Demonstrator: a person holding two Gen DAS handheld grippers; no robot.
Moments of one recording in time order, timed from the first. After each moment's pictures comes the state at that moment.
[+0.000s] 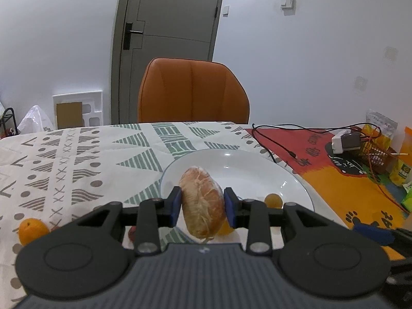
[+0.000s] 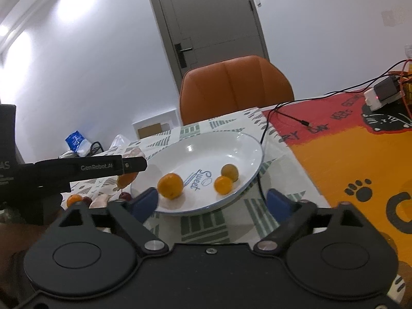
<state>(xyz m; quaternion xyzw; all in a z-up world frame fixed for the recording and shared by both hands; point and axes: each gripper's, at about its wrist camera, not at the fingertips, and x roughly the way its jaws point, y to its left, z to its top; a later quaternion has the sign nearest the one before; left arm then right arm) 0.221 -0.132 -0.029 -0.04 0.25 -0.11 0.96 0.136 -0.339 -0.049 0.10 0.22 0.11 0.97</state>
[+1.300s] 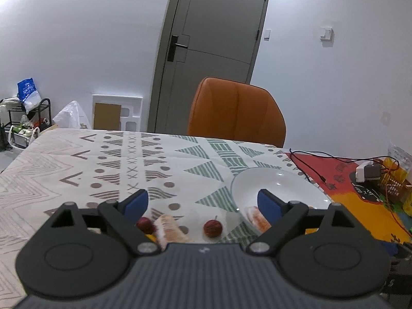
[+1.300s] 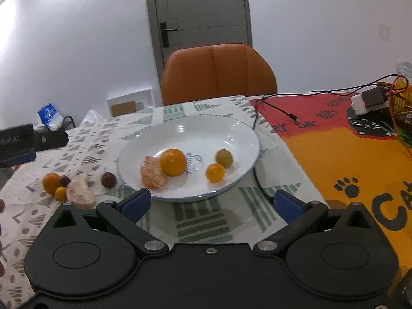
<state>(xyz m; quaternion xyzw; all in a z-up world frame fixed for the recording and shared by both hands) 0.171 -0.051 -0.008 -0.09 0.22 -0.04 0.97 0.137 -0.297 -0.046 0.03 0.26 0.05 0.96</state>
